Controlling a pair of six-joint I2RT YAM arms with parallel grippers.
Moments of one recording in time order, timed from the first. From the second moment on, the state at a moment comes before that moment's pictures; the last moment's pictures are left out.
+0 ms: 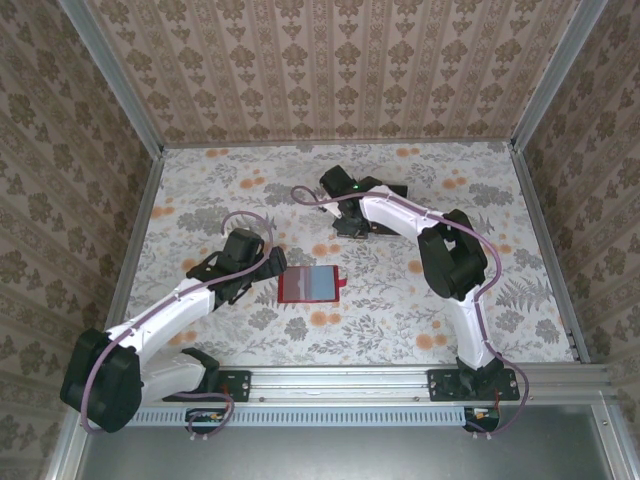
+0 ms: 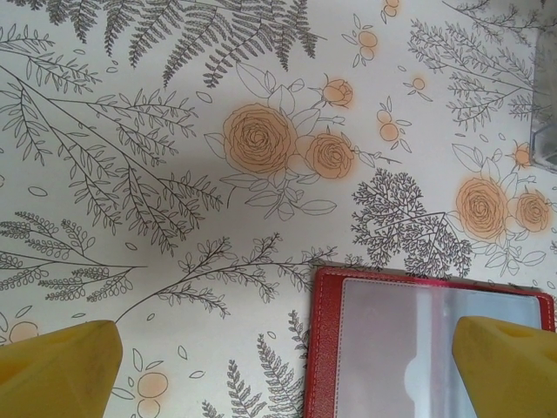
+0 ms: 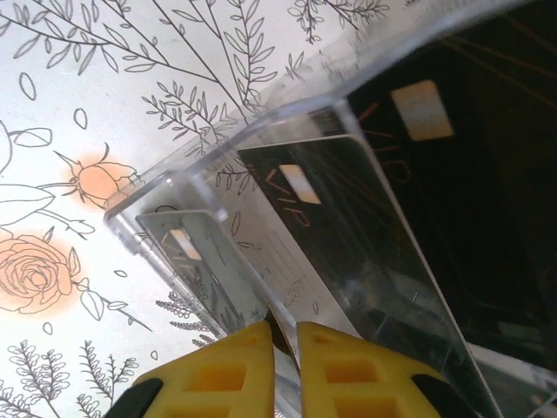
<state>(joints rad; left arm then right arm) -0.55 1.13 0.61 -0.37 -0.15 -0.67 0.59 2.15 1.73 -0.83 0.28 -0.38</state>
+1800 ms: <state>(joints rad) -0.75 1.23 0.61 -0.49 -0.30 -0.66 0.69 1.60 0.85 -0.02 -0.29 0.72</state>
